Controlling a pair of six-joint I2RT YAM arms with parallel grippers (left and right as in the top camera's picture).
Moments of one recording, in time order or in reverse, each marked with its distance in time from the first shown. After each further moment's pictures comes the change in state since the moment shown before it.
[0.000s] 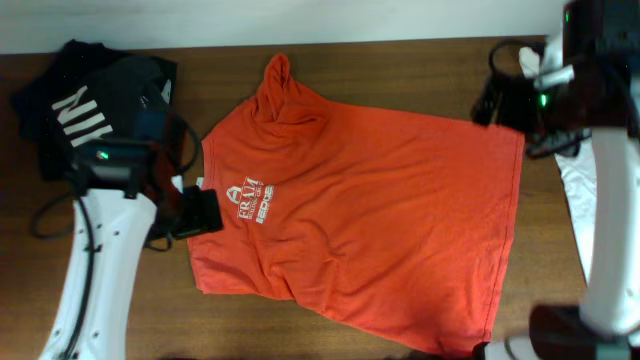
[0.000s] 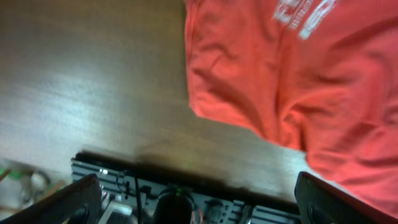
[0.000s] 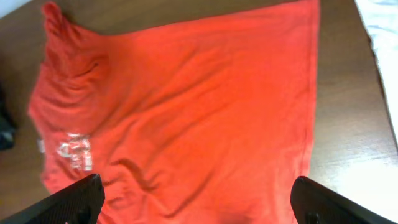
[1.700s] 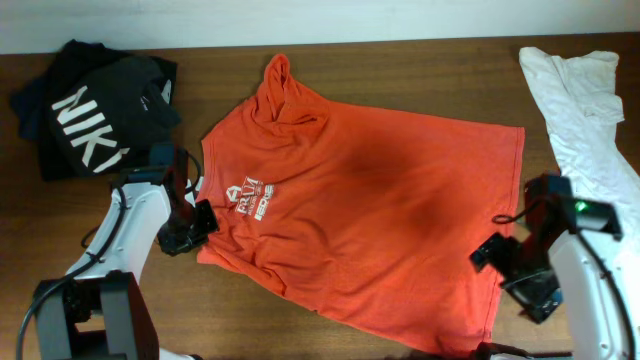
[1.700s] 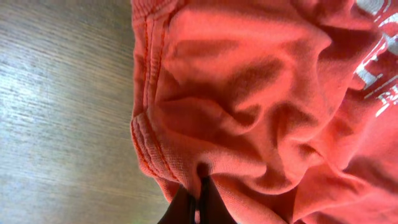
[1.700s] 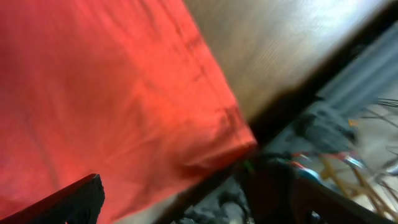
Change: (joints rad) left arm 0.142 0.197 -0.430 0.568 0.149 -0.006; right arm -0.200 -0.423 -1.268 0.262 0.085 0.362
